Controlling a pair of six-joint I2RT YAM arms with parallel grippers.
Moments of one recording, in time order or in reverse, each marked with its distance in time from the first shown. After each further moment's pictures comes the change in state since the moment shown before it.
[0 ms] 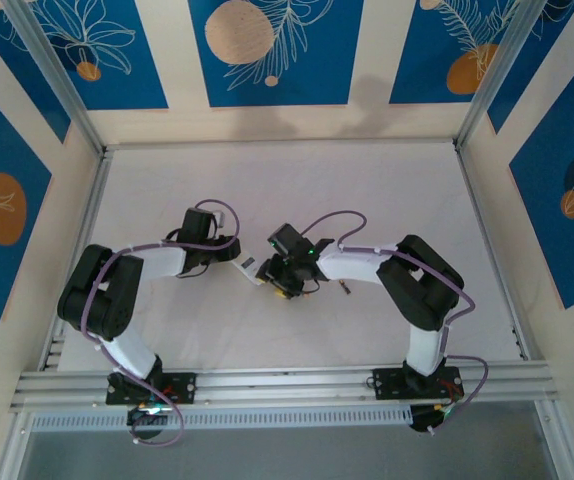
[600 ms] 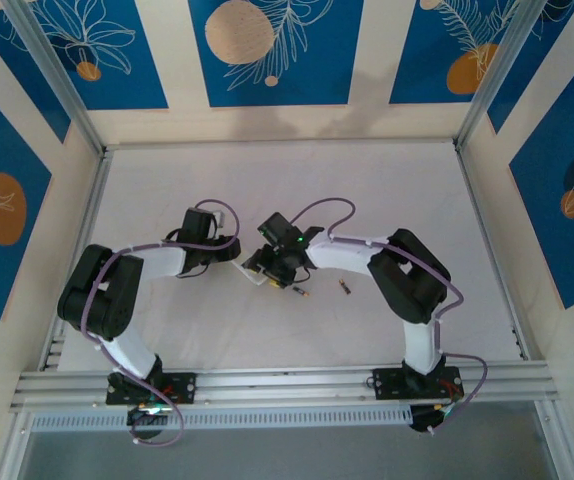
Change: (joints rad) left arm 0.000 0.000 0.000 0.000 0.001 0.000; right arm -0.014 0.097 0.175 -0.097 0.011 -0.079
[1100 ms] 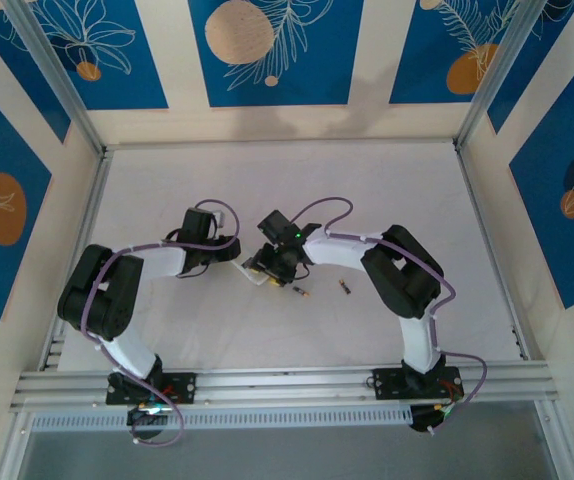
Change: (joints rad) left arm 0.000 0.000 0.000 0.000 0.000 0.000; right arm -0.015 0.042 0.038 -0.036 -0.020 -0.009
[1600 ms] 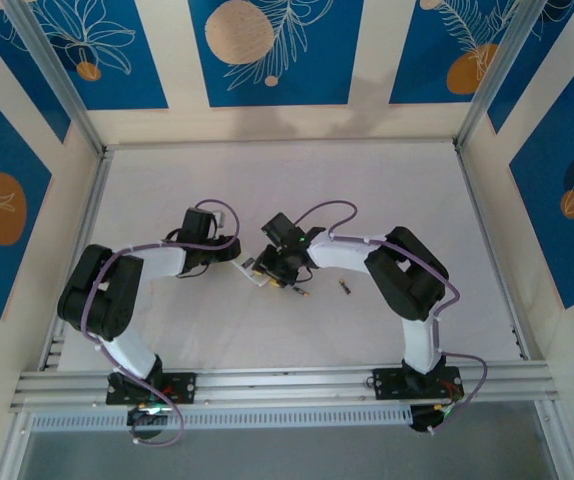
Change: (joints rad) left arm 0.000 0.000 0.000 0.000 0.001 0.000; right arm -0.001 -0.037 -0.075 0.070 -0.003 0.023
